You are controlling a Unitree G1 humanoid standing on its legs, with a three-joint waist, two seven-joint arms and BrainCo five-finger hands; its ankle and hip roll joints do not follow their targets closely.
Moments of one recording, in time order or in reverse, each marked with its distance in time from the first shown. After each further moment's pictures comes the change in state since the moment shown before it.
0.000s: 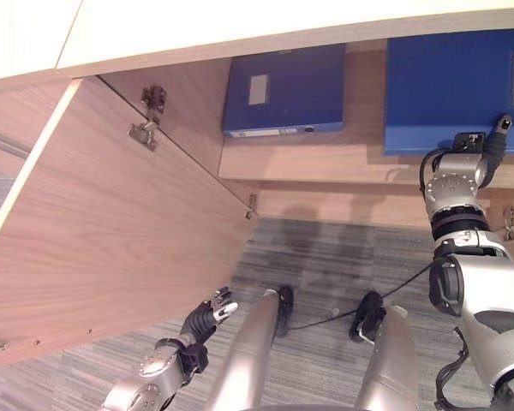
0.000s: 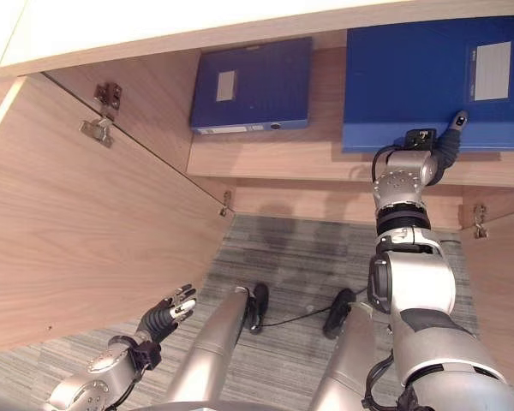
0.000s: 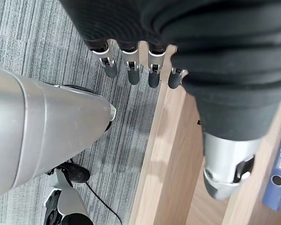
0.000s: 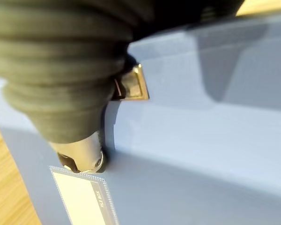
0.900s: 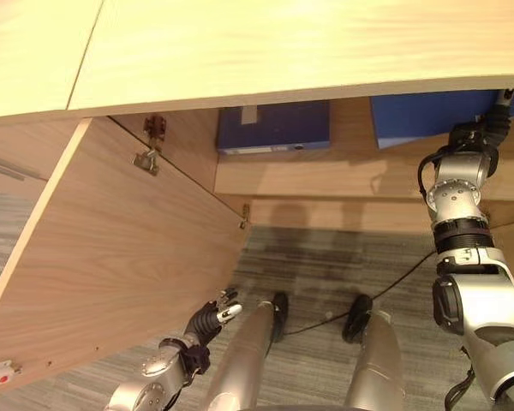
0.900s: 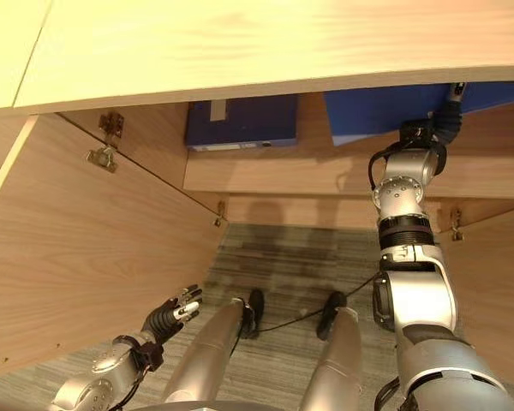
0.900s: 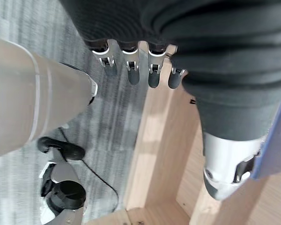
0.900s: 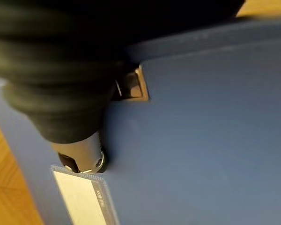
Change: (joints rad) left arm 0.023 -0.058 0.066 0.031 0.064 0.041 -0.118; right arm 0.078 -0.045 0.059 -0.140 0.042 0.033 0.263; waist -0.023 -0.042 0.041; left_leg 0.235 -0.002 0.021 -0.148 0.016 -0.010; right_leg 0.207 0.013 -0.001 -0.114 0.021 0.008
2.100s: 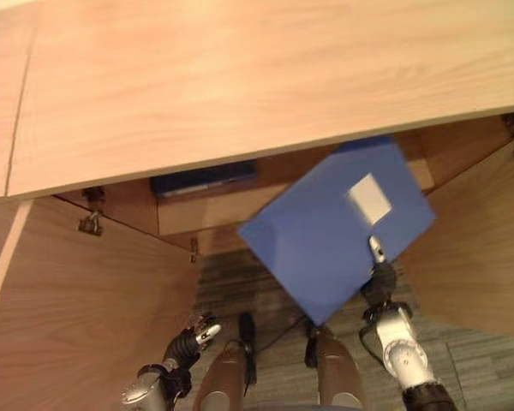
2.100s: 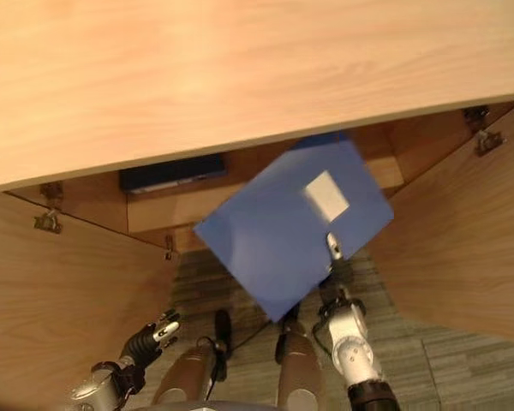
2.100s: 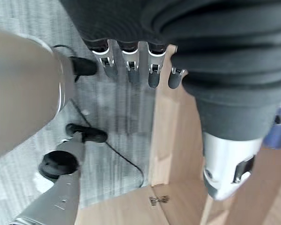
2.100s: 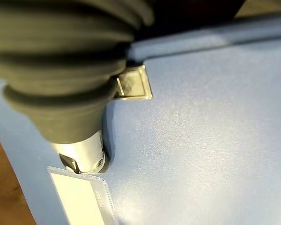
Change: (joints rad) left arm 0.083 -0.027 0.074 0.098 0.014 -0.002 -0.028; right arm 0.890 0.275 0.182 -0.678 -0.107 0.204 0.338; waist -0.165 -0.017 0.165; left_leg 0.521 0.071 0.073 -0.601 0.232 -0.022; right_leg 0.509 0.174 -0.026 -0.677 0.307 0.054
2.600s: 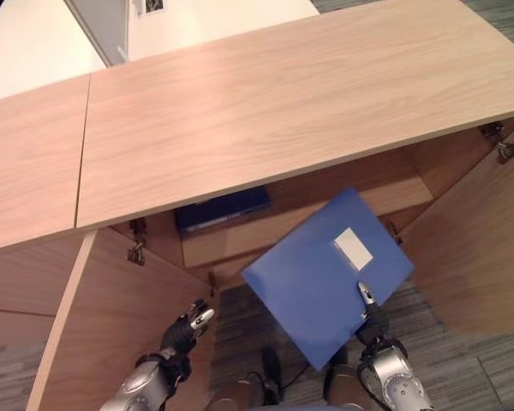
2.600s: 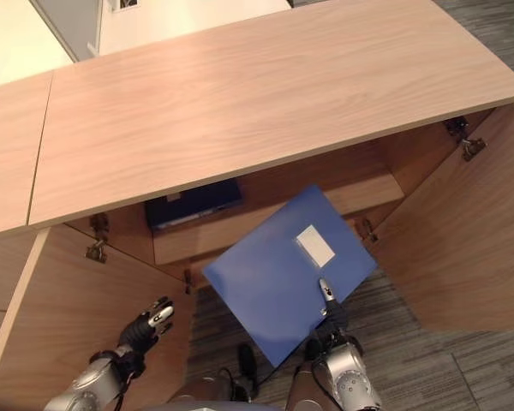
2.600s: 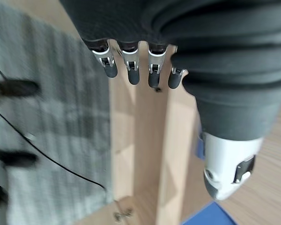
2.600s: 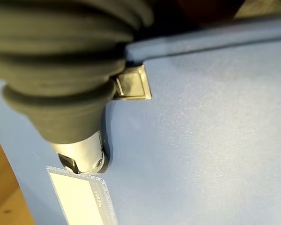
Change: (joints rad) left arm 0.043 -0.017 0.123 0.016 0.000 0.008 0.029; right arm 0.238 0.047 0.056 0.194 -0.050 0.167 0.046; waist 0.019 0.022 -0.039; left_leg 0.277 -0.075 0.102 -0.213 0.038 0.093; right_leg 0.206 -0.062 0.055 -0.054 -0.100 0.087
